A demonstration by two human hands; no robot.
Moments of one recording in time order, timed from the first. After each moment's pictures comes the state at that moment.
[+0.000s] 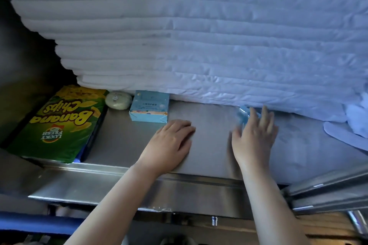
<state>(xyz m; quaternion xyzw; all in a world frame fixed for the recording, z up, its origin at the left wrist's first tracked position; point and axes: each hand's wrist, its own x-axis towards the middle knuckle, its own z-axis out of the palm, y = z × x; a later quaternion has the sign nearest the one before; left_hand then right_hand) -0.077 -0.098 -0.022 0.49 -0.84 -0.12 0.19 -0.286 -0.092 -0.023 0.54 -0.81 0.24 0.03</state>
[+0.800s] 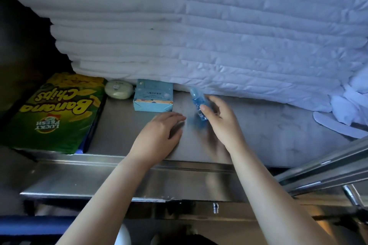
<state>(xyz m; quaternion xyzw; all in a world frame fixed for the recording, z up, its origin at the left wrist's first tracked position) -0.041 -0.095 -0.026 0.49 -0.80 -0.19 0.28 -0.228 -0.107 -0.018 0.57 -0.59 0.45 -0.33</state>
